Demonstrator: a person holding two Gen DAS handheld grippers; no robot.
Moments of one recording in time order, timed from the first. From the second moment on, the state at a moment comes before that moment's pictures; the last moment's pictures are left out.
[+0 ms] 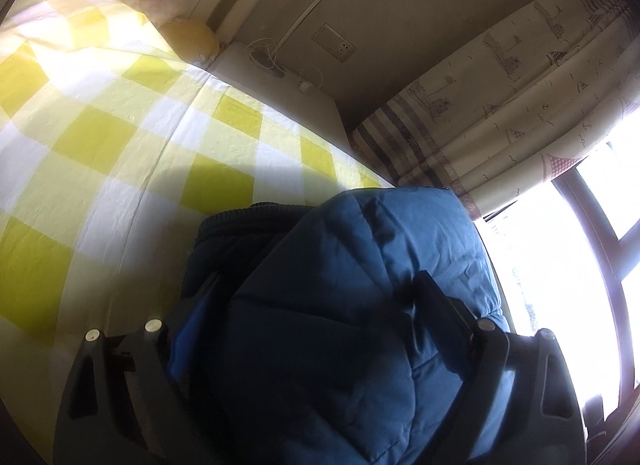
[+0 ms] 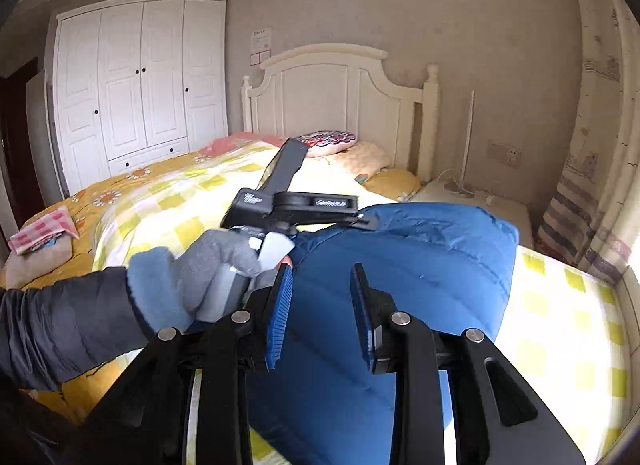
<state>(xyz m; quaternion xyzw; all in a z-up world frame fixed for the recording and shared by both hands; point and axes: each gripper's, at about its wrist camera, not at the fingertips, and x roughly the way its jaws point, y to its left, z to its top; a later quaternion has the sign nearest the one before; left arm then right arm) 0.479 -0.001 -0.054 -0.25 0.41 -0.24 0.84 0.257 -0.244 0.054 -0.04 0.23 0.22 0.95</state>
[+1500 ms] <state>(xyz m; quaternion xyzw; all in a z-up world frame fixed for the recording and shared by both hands) 0.463 0.011 -0.047 -0.17 0.42 -0.14 0.88 0.464 -0.242 0.003 0.00 0.40 0.13 0.91</state>
